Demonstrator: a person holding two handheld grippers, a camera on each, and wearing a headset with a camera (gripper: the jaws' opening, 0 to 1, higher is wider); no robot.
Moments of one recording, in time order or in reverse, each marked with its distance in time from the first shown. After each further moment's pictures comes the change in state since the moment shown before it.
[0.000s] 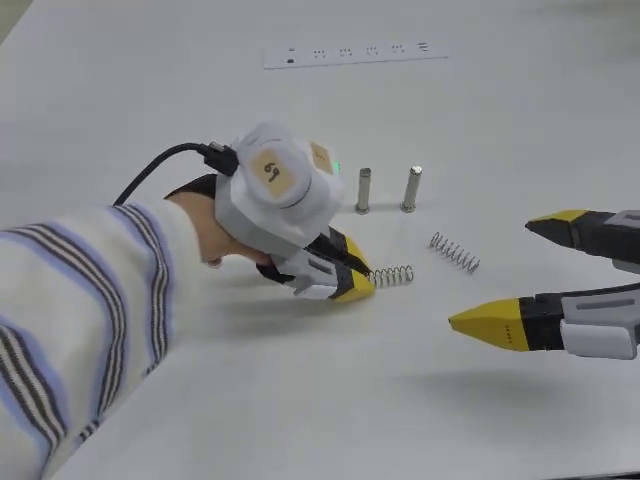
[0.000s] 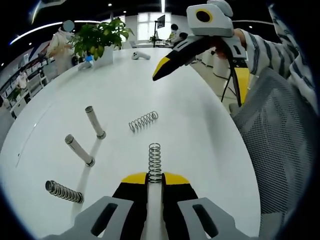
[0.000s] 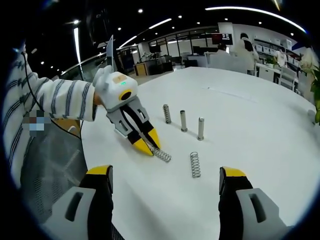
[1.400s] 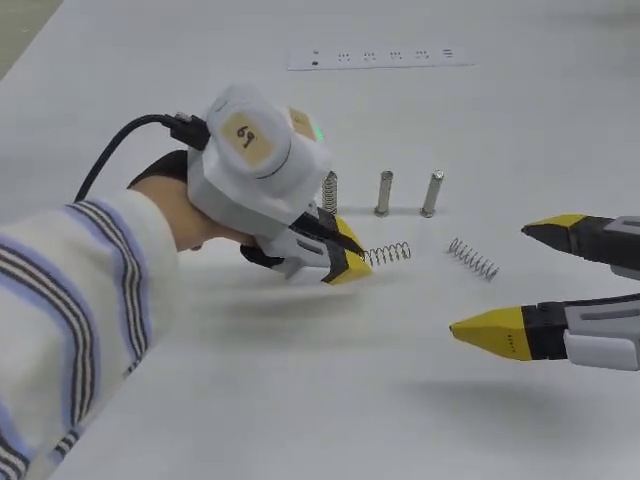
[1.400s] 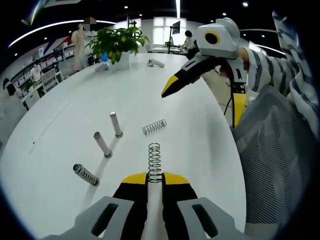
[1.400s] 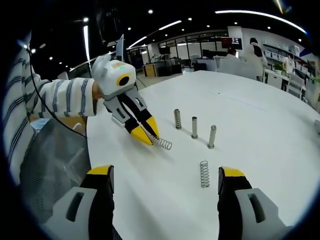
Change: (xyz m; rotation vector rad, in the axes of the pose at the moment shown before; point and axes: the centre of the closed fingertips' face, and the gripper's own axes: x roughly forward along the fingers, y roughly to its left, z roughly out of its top) left arm -0.045 0.004 0.008 -0.095 -0.041 0.097; right arm 0.010 0.020 0.011 -0.058 -0.024 0.066
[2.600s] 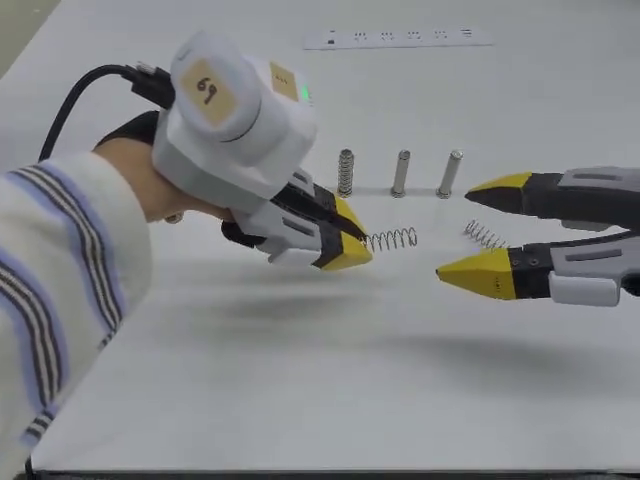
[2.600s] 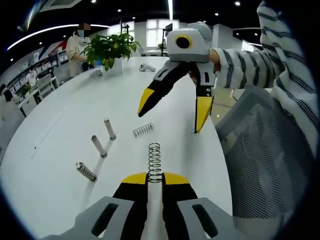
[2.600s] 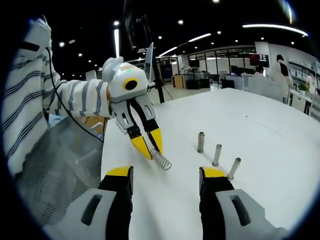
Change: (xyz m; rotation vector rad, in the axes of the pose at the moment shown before) left arm -0.027 -0.017 0.004 0.037 -0.023 -0.040; right arm 0.024 0.030 0.034 -0.146 -0.104 0.221
